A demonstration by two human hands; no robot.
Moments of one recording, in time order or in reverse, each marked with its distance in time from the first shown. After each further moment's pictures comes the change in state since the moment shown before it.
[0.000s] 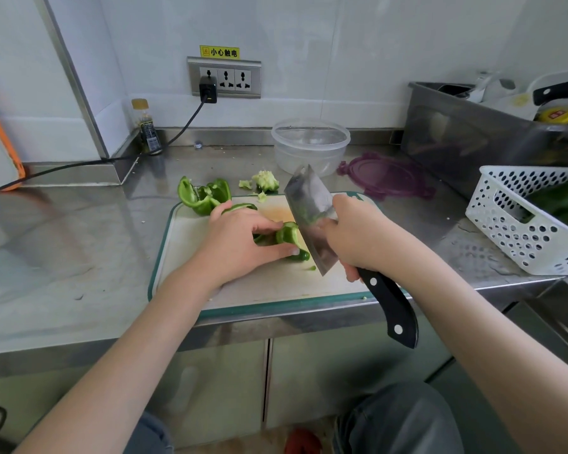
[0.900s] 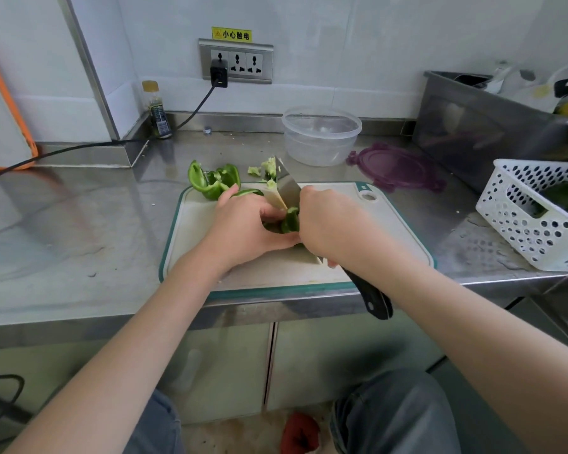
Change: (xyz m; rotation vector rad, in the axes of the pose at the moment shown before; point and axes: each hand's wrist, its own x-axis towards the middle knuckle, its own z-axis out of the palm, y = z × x) left_hand 0.000 0.000 0.001 0.027 0.010 -0.047; right_hand 0.009 -0.024 0.025 -0.308 0.041 -0.183
